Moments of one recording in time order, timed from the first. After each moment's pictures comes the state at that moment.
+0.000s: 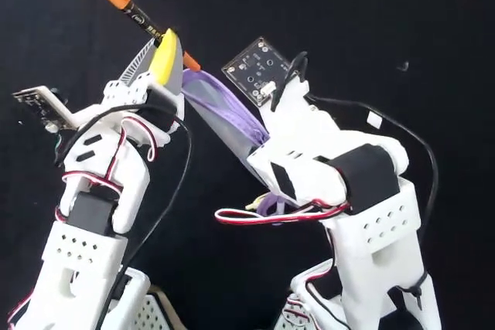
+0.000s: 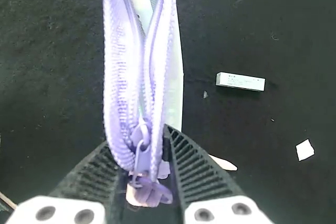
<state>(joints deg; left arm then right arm) 11.5 -61.4 53.5 9.5 35.9 -24.3 -35.2 4.0 99.0 15.3</state>
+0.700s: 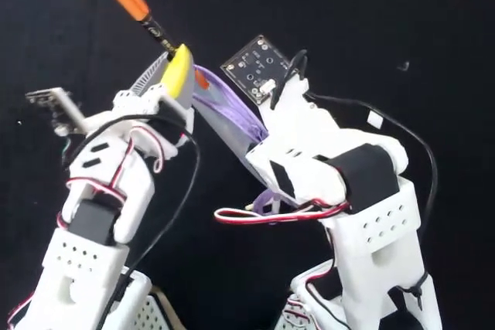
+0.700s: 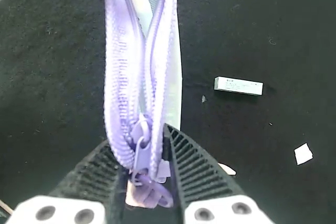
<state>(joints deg) 15.2 -63.3 53.8 14.7 32.0 -24.3 -35.2 4.4 97.4 15.2</state>
